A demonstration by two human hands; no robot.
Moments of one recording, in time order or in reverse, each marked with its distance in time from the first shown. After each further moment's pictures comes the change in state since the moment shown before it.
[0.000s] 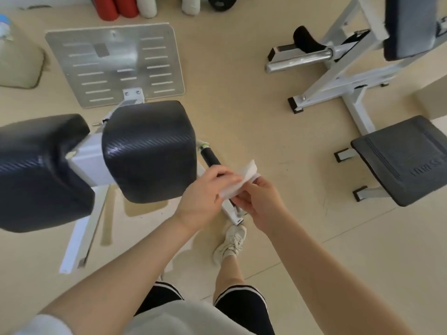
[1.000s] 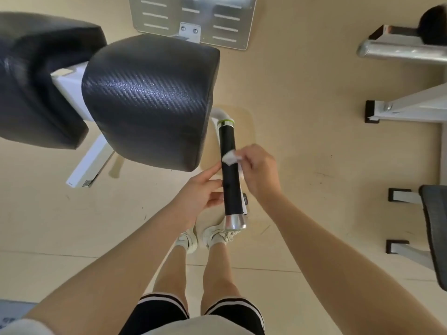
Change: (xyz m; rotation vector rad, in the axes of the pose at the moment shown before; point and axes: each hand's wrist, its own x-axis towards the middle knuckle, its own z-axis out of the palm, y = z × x) left_hand 0.035 -0.044 0.080 -1.133 0.262 -0.963; right_hand 0.158 0.018 -0.023 -1.023 -0.307 -0.852
